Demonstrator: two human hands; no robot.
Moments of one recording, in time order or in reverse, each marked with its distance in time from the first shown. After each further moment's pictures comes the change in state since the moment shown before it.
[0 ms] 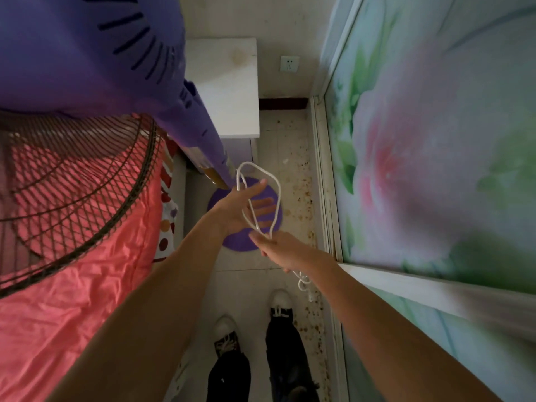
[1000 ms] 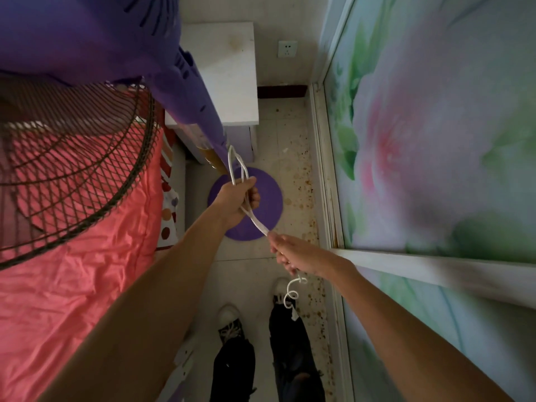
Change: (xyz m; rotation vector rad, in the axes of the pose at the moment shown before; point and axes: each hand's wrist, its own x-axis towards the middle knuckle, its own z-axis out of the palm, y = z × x) left_hand -0.004 -0.020 -0.005 0.027 0.190 0.154; right_hand -0.030 0.039 0.022 0.269 -0.129 -0.076
